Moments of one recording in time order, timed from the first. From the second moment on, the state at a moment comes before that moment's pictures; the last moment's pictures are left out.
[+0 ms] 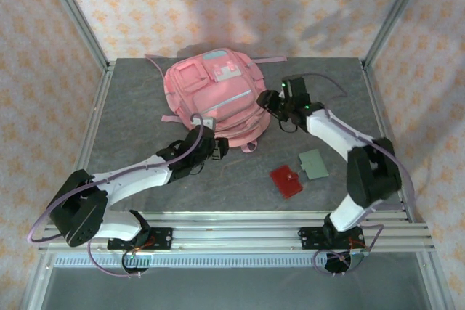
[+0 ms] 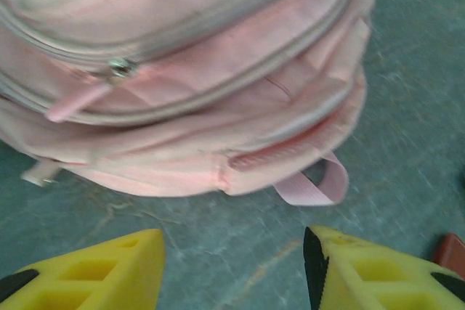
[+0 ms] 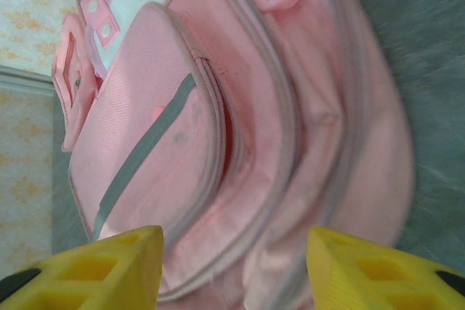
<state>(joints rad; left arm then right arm) -0.72 1.34 0.72 -0.07 -0.20 -0.61 0.37 1.57 1.12 -0.24 -0.19 0.81</state>
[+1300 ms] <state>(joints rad) -0.88 1.64 0.75 0.14 0.02 -0.70 0.51 1.09 0.41 -0.38 -0.17 1.02</state>
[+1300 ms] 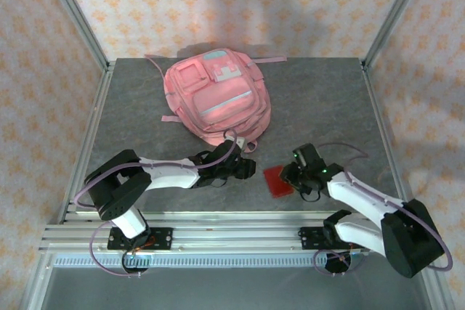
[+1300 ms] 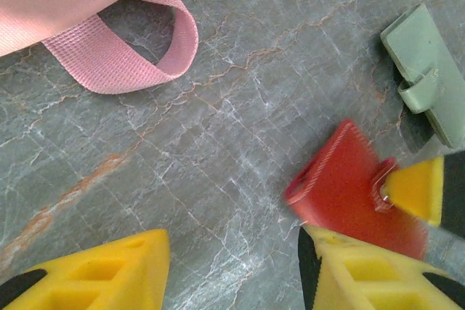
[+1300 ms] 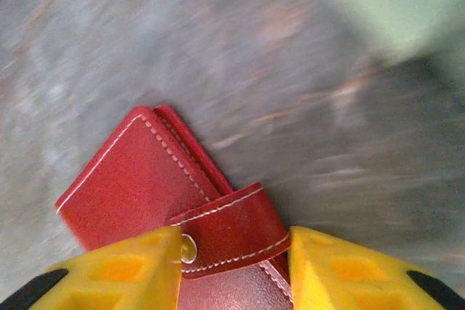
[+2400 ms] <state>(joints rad) -0.92 1.84 0.99 -0.12 -0.01 -0.64 0.50 1.03 0.32 -0.25 -0.22 1.00</state>
